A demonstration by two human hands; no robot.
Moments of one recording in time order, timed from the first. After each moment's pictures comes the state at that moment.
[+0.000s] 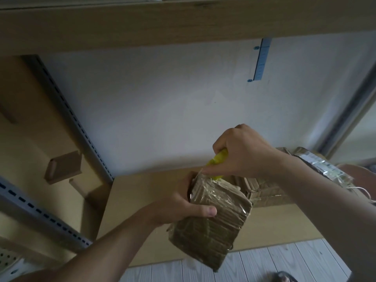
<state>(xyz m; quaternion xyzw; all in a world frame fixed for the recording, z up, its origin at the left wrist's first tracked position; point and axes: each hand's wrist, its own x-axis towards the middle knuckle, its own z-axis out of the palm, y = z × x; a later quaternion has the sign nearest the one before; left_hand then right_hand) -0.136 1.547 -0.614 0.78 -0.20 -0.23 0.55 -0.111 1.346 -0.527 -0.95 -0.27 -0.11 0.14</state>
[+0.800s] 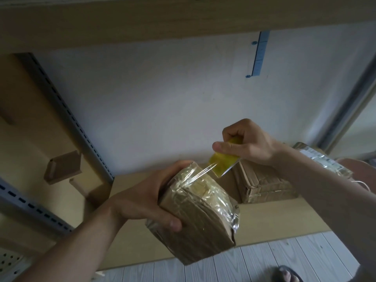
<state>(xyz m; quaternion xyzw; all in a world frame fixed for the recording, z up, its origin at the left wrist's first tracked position) -0.135 1.592 -0.573 0.70 -0.36 -0.28 0.55 -0.084 1.314 -0.545 -0.86 -0.27 -0.03 0.44</state>
